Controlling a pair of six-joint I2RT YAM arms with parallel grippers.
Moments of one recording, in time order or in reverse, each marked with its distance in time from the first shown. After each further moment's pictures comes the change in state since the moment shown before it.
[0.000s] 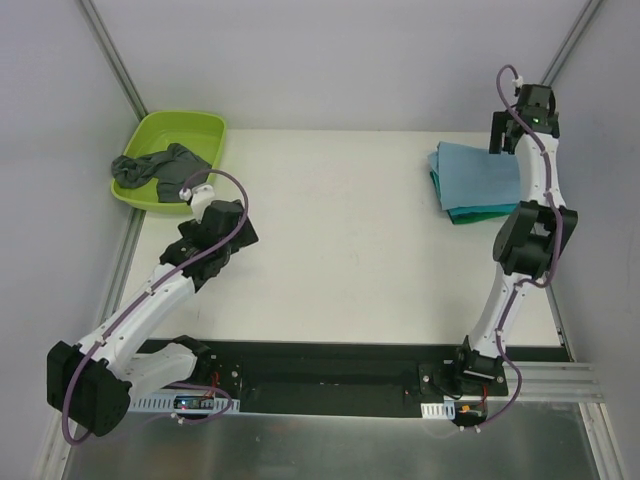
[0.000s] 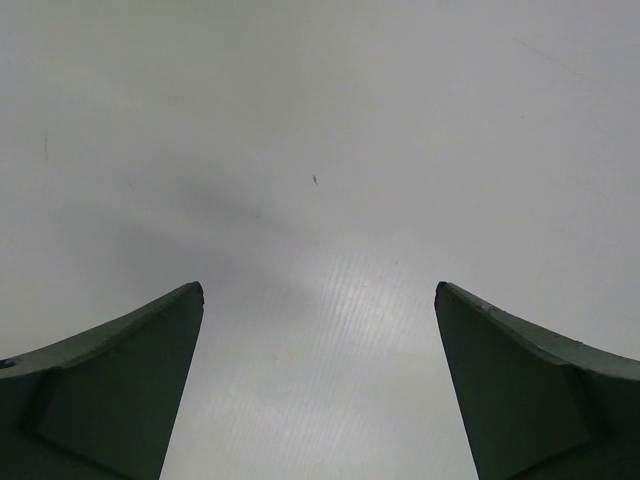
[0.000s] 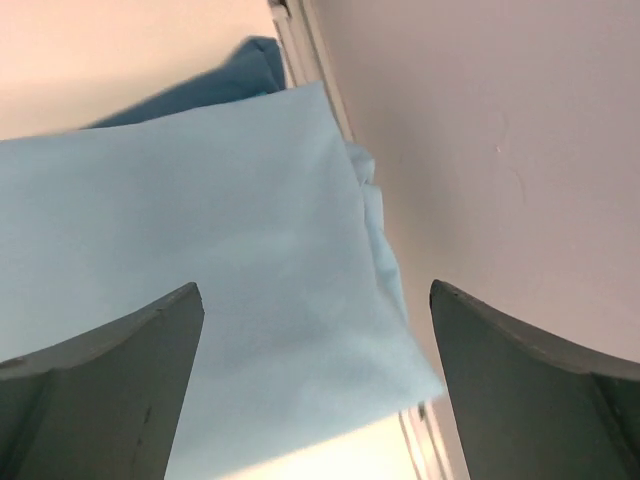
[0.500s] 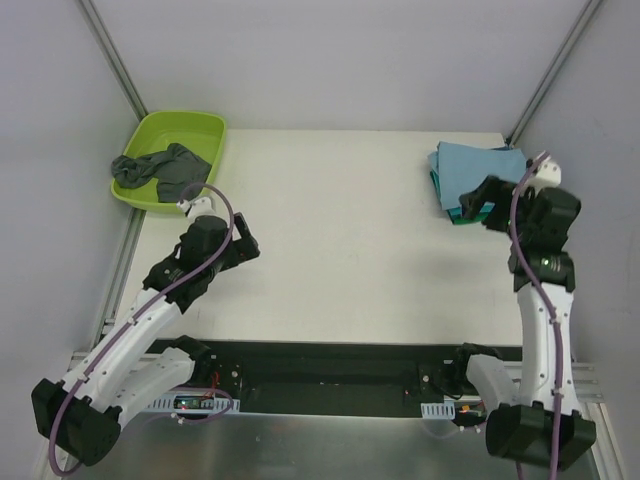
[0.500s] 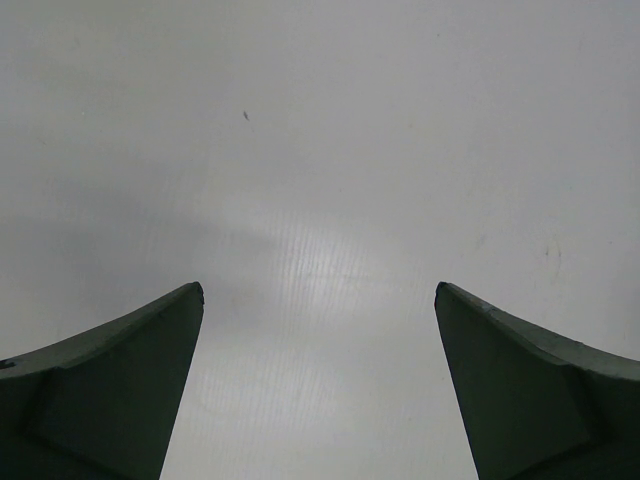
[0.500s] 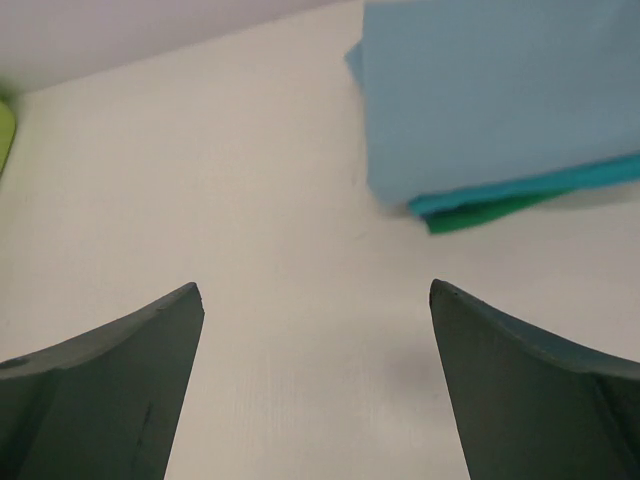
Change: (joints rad) left arm 0.000 -0.169 -0.049 -0.026 0.233 0.017; right arm 0.009 -1.226 -1.079 0.277 -0.589 0.357
